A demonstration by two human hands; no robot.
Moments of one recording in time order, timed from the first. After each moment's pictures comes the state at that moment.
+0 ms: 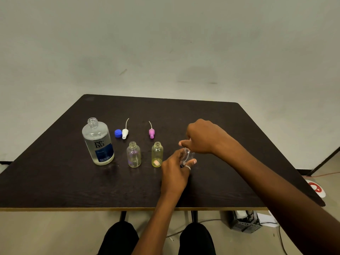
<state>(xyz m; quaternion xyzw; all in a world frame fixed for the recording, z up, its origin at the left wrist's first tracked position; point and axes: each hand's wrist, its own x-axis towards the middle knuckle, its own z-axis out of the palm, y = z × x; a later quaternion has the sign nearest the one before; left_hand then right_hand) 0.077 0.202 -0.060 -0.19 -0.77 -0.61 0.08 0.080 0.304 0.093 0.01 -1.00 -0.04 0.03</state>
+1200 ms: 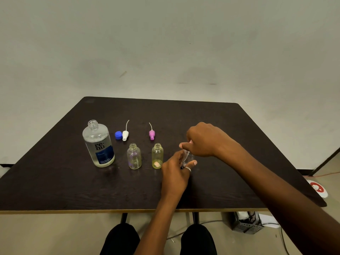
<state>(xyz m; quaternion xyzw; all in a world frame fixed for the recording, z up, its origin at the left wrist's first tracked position) 0.082 0.199 -0.053 -0.20 -0.76 -0.61 0.09 0.084 0.306 0.091 0.00 -1.00 -0.04 0.01</state>
